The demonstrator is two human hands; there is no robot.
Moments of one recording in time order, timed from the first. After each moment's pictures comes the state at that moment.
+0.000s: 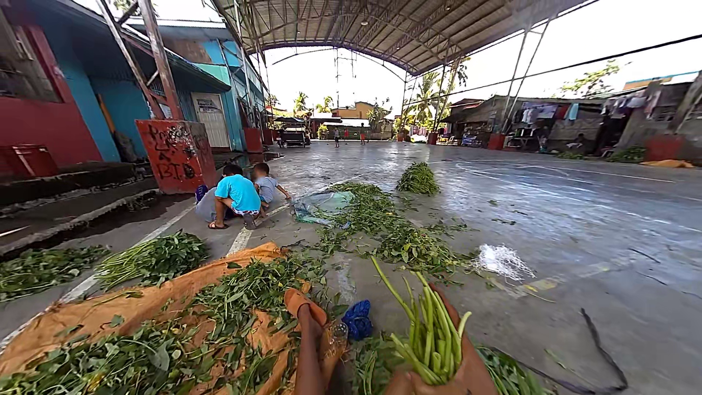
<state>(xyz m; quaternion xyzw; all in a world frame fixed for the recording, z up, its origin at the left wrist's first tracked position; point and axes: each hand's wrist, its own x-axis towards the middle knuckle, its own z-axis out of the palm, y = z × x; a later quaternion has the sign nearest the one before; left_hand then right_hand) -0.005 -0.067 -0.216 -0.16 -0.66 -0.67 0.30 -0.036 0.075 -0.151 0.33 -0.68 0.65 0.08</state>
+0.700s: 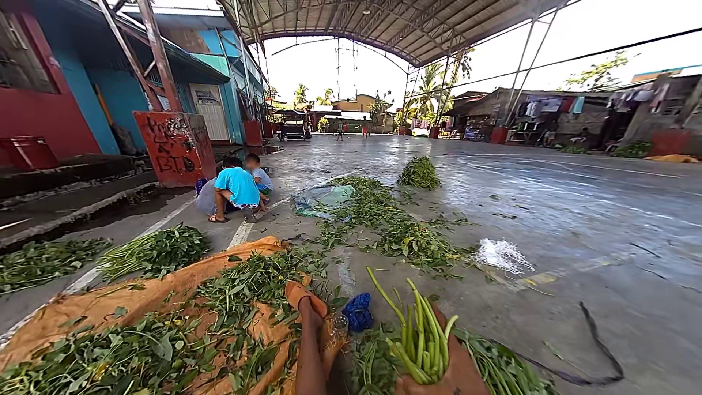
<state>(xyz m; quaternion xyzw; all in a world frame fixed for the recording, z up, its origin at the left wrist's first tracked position) 0.013 -0.061 -0.166 -0.05 -0.58 -0.74 0.33 -0.032 0.079 -0.169 0.26 -0.78 0.57 0.01</state>
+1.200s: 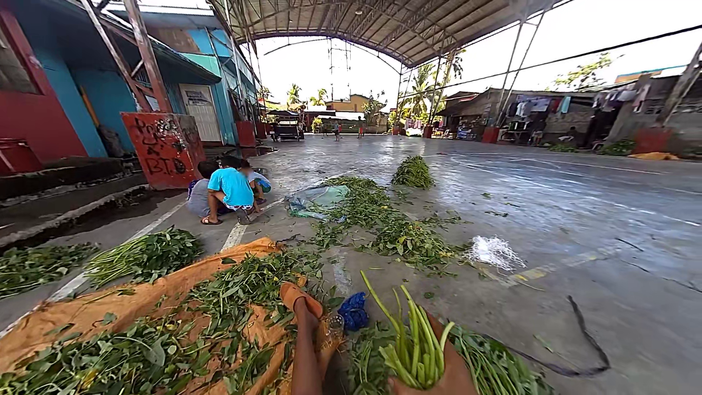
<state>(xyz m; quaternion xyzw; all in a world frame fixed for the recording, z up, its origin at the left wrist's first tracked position) 0.015 -0.059 -0.184 -0.08 -0.58 -0.73 0.35 -0.007 0.073 -0.166 0.22 -0.78 0.59 0.05</state>
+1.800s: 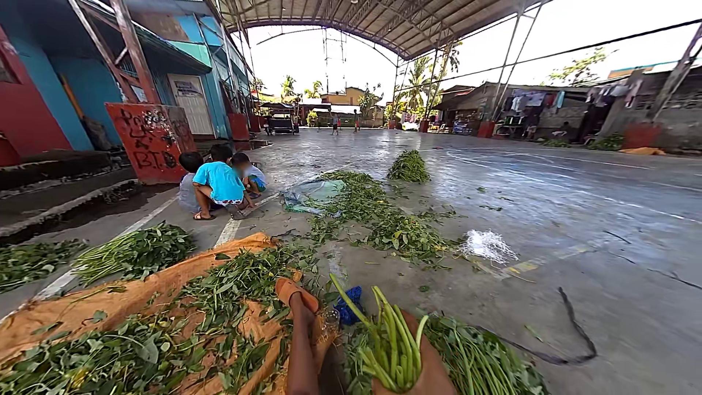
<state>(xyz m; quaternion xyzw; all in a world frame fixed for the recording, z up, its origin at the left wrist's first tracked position) 0.034 -0.063 -0.107 -0.02 -0.56 -0.73 0.40 0.000 0.055 -0.160 0.27 -0.76 0.58 0.02</state>
